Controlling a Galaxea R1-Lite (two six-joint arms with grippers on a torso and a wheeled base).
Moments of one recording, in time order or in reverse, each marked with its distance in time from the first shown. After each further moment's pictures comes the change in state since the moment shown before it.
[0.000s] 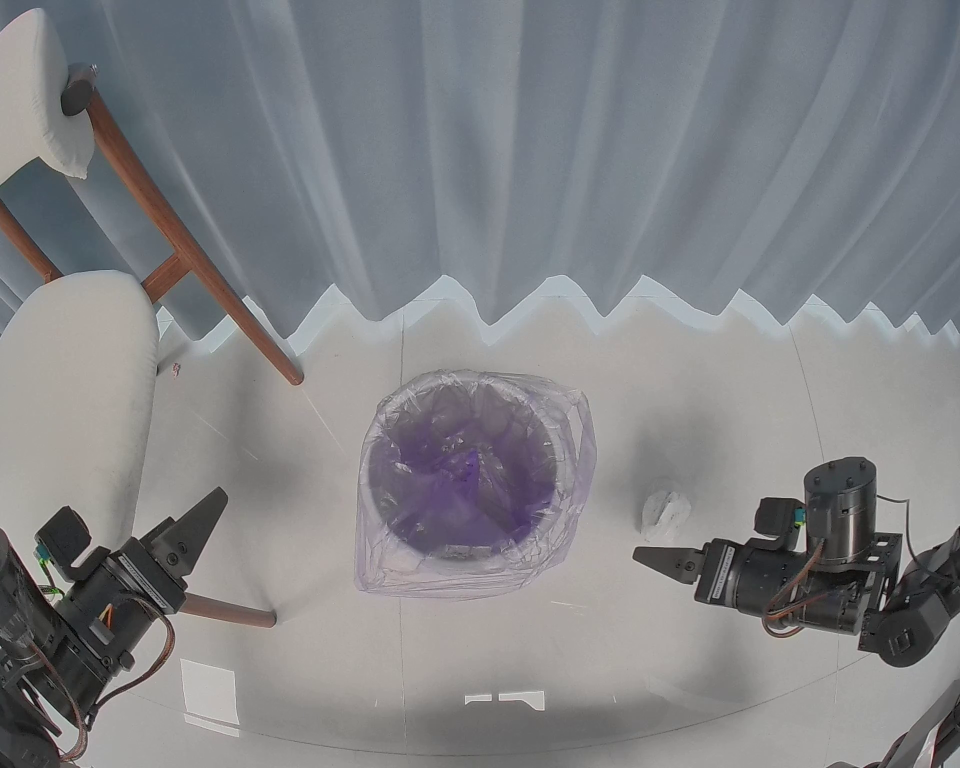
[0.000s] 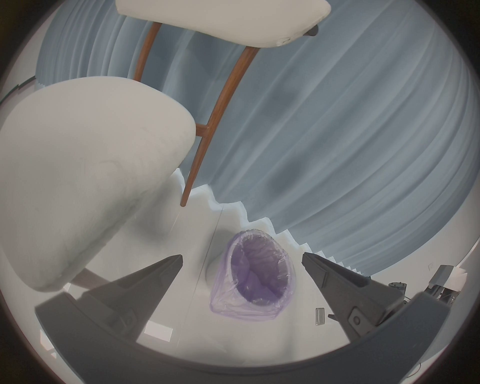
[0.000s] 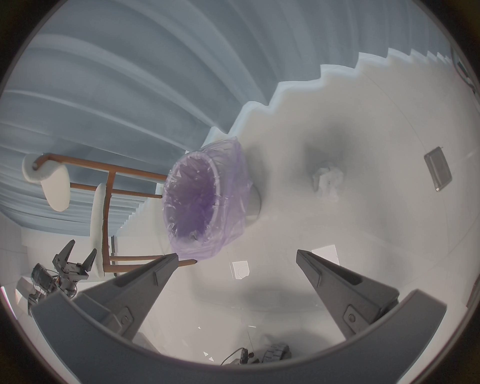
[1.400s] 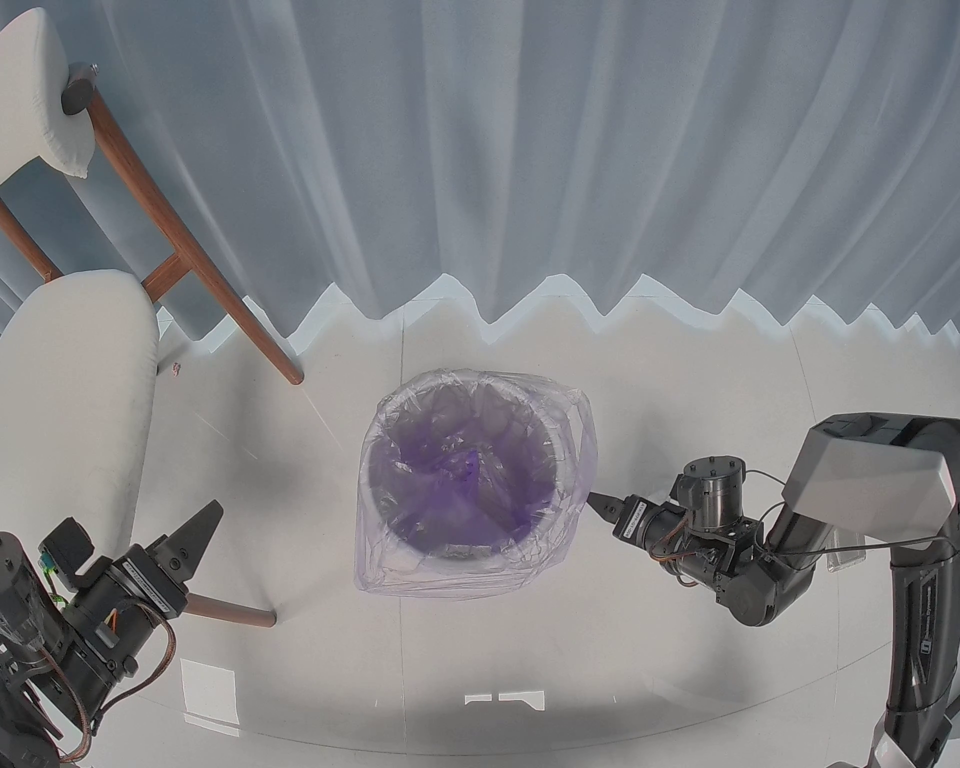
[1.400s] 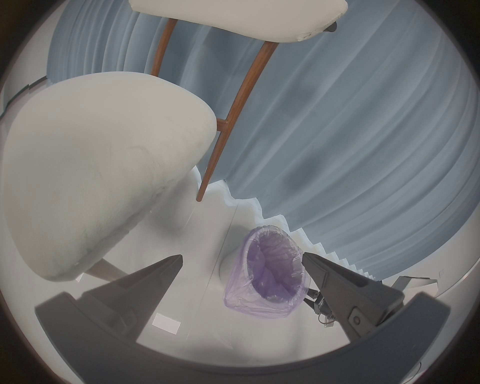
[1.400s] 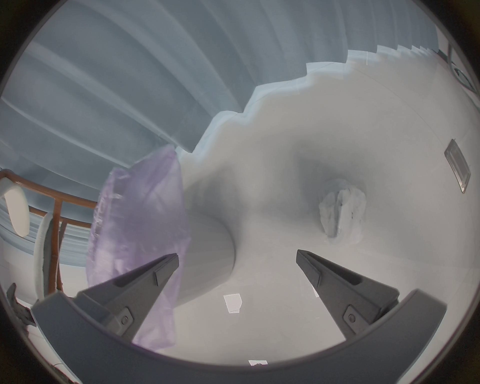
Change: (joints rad) left arm -0.004 -0.004 0.000 0.081 0.077 -0.042; right arm -0.104 0.650 -0.423 -0.330 -0.110 0.009
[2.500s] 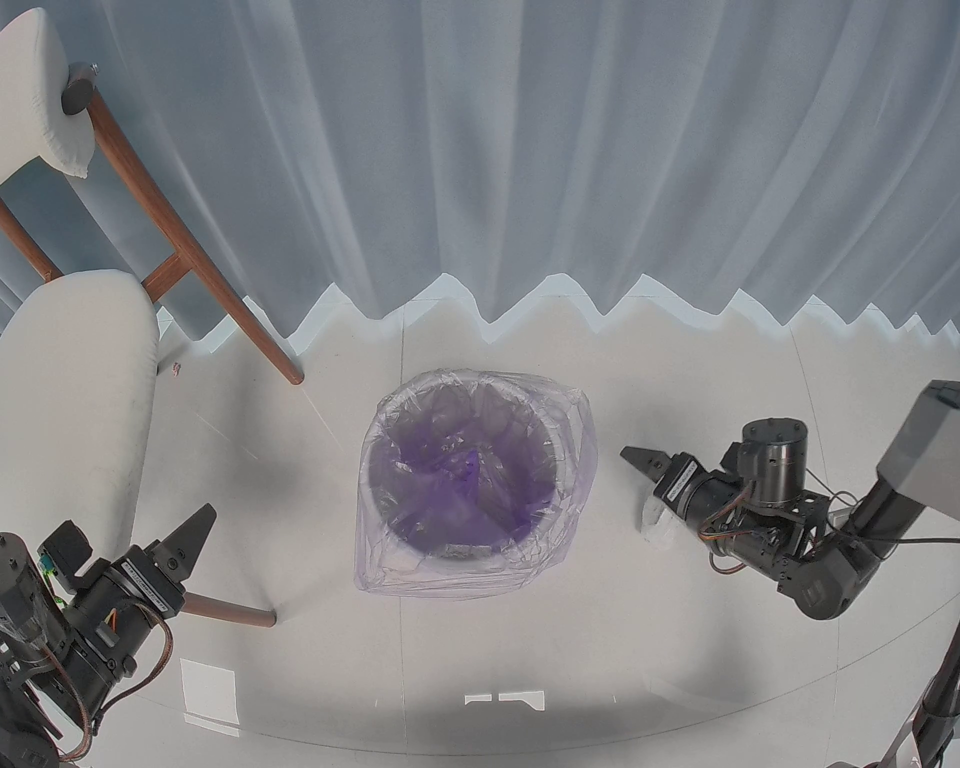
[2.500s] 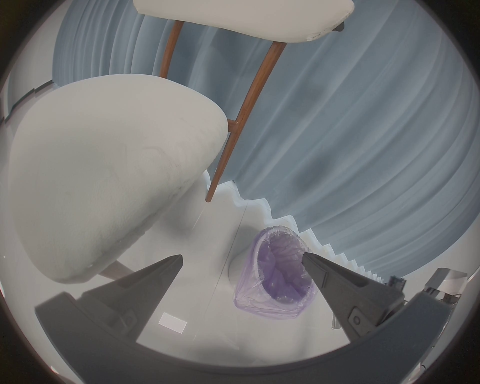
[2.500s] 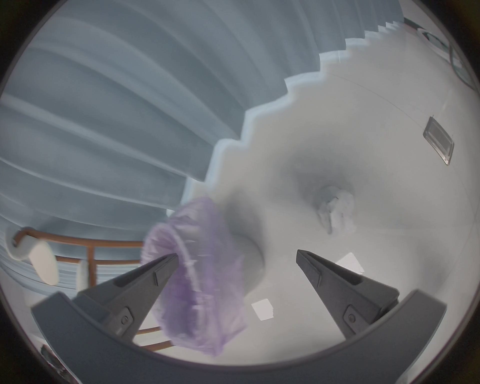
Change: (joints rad) left arm 0.018 -0.002 0.000 0.033 0.033 -0.002; right arm 0.018 -0.302 0.159 0.070 -0.033 0.213
